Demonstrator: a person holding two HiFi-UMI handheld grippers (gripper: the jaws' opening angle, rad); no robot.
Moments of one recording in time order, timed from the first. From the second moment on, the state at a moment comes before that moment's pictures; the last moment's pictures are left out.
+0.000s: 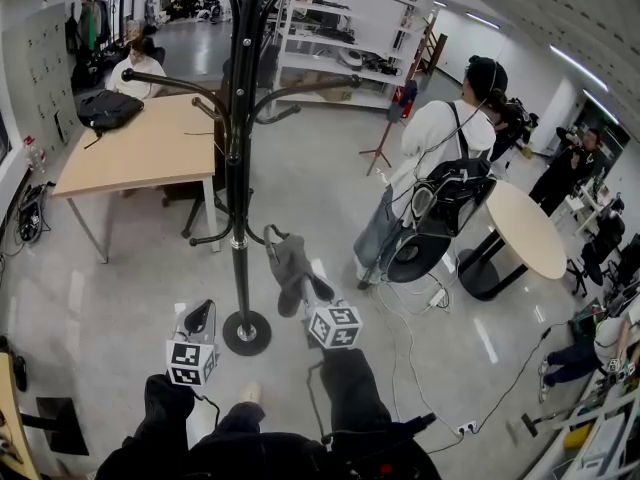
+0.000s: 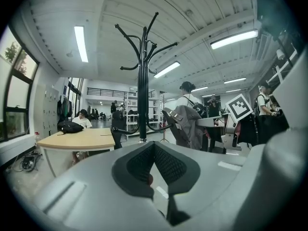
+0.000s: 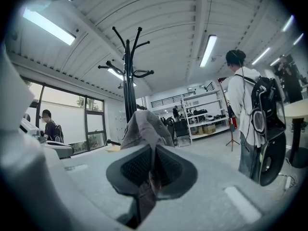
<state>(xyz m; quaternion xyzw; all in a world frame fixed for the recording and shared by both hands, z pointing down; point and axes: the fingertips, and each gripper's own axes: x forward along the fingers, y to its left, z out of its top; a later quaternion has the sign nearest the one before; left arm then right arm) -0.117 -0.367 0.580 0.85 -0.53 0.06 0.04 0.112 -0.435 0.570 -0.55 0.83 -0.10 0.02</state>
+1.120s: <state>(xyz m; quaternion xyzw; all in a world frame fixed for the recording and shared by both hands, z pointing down) -0.094 -0.314 0.546 0.85 -0.52 0.04 0.02 0.137 -0.343 0.537 -0.56 0.82 -0.07 0.05</state>
